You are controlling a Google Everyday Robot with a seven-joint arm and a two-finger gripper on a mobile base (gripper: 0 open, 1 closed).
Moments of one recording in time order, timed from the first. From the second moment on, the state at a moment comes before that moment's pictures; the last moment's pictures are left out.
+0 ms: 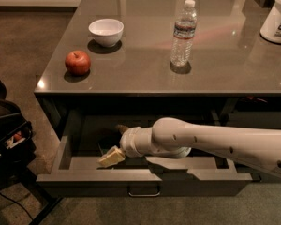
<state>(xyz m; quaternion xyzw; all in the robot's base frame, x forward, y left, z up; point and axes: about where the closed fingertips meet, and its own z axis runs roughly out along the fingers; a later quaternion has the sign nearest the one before) 0.536 0.099 0.606 -0.50 0.72 0.27 0.39</state>
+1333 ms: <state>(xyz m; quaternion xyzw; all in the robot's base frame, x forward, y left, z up) 0.533 0.099 0.609 -0.50 0.72 0.28 0.40</state>
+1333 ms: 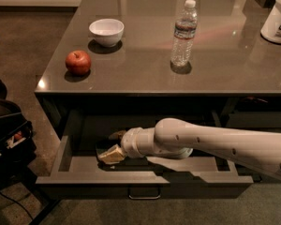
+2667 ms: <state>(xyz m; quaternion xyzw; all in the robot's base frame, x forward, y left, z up) 0.452 -0.067 0.791 -0.44 0.73 0.25 0.46</state>
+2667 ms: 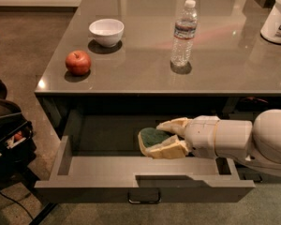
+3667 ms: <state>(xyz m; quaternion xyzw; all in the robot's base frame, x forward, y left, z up) 0.498 -0.043 0.825 -0.52 0.67 0.25 0.45</state>
